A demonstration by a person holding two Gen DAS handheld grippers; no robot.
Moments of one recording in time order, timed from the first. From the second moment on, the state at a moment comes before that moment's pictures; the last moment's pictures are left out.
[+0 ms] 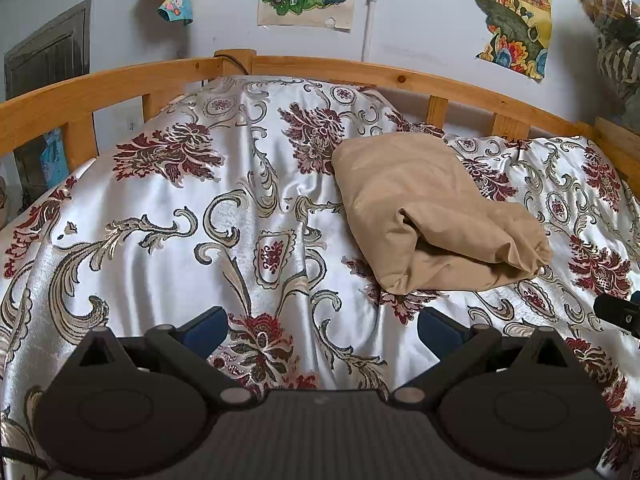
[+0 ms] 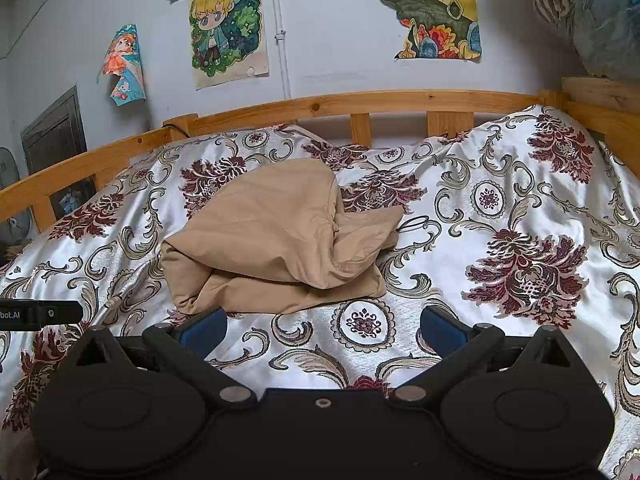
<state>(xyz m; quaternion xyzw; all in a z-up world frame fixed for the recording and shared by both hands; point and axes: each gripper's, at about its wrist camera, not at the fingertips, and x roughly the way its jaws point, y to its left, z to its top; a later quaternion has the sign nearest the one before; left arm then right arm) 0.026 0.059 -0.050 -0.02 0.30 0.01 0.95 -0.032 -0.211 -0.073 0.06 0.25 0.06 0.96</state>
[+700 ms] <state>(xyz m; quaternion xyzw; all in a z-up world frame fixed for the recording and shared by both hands) 0.025 0.051 -0.044 -0.02 0.30 0.02 0.95 -0.032 -0.211 -0.073 0.06 0.25 0.06 0.96</state>
